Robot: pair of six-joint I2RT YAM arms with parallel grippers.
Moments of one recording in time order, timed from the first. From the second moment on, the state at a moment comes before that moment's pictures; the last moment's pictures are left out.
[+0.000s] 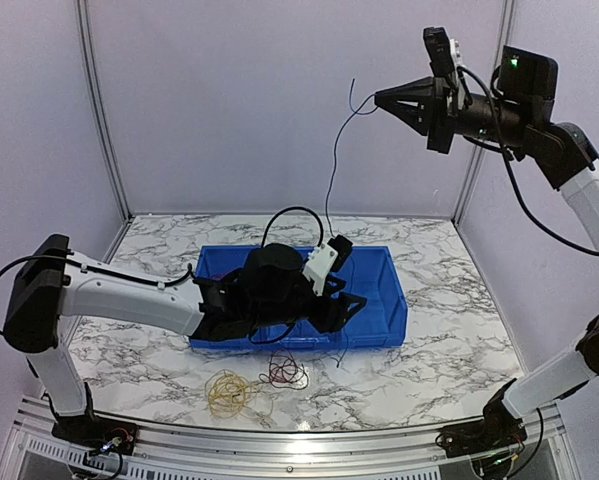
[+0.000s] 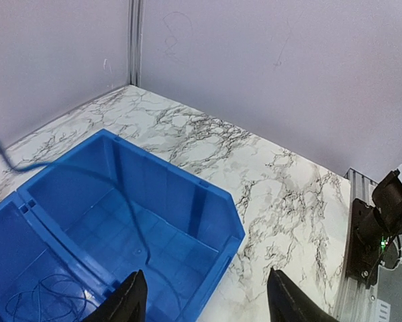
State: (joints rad) left arm -1.17 1.80 1.20 0.30 -0.09 -0.19; right arm 0.56 1.39 1.90 -0.54 -0.70 -0.44
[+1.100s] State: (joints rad) left arm -0.98 1.62 1.04 0.39 -0.31 -0.17; right arm 0.56 1.39 1.26 -0.37 -0.66 -0.45
